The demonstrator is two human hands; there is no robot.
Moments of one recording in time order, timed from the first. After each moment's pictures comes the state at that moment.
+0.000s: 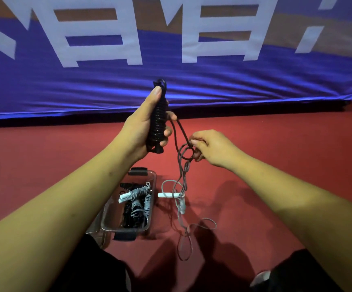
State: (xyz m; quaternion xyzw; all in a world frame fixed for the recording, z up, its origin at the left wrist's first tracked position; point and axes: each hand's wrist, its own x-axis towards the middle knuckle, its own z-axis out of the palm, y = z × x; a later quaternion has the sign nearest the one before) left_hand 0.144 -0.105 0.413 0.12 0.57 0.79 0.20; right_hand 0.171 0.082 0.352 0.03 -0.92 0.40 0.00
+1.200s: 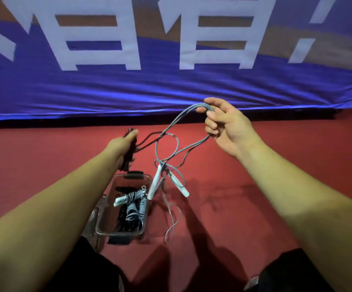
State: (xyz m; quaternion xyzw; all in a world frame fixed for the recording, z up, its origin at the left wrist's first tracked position) left_hand 0.056 -0.153 0.307 -0.14 0.77 0.61 0.15; right_hand 0.162 0.106 0.398 0.02 -0.50 0.87 0.03
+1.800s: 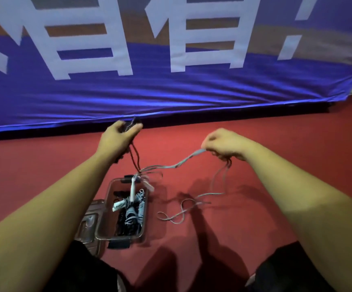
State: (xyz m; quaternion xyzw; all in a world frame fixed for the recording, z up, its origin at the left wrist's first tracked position) left_hand 0.078 -0.141 0.357 0.02 0.88 0.48 0.01; right_hand 0.165 0.152 0.364 -0.07 -0.89 0.44 -0.09
